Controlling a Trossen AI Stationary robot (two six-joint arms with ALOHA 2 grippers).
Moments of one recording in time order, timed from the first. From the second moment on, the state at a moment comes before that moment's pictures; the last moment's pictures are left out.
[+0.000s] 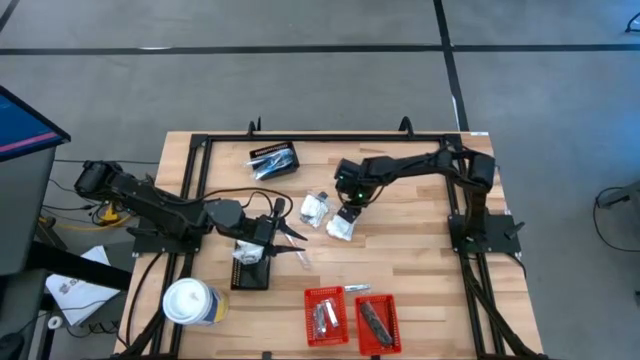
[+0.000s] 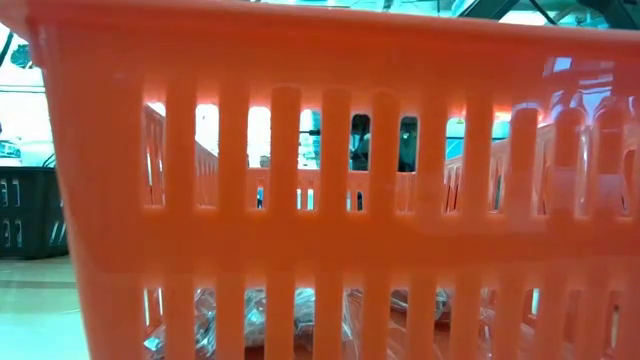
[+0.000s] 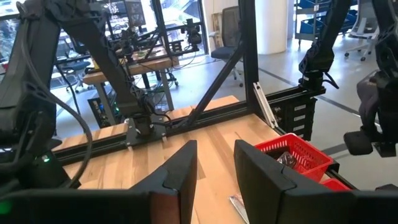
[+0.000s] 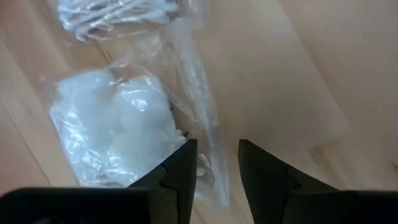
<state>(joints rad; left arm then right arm) -0.26 1.20 0.68 0.45 -0.05 0.18 -0.31 1.93 1.17 -0.57 -0.30 0.30</state>
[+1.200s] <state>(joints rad) -0.28 1.20 0.68 0.44 -0.05 0.18 0.01 1.63 1.29 -0.52 -0.37 -0.20</state>
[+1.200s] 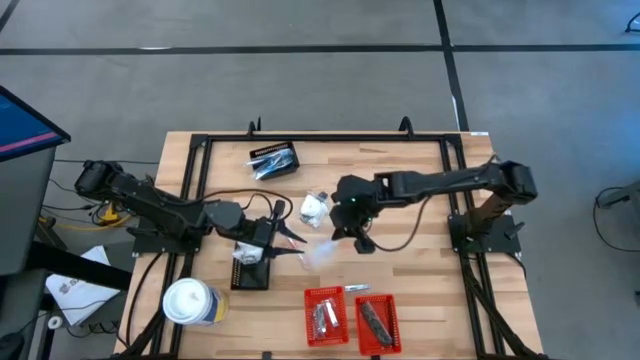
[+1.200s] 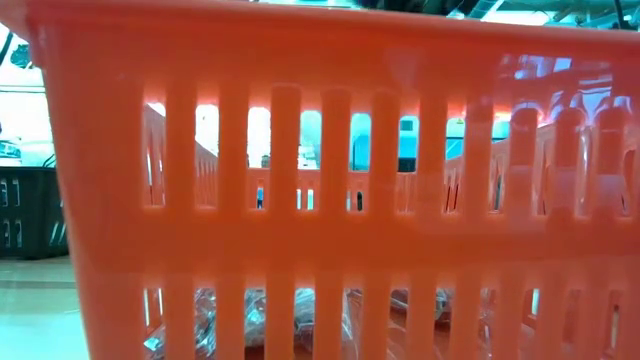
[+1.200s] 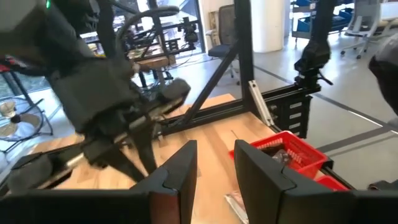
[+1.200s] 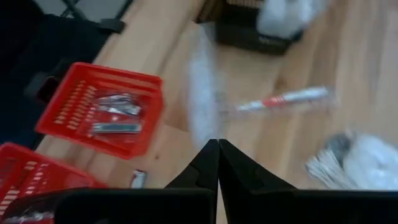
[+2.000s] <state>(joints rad) -0.38 1.21 0.65 0.43 0.06 0.73 0.04 1.61 1.29 -0.28 -0.99 -0.42</state>
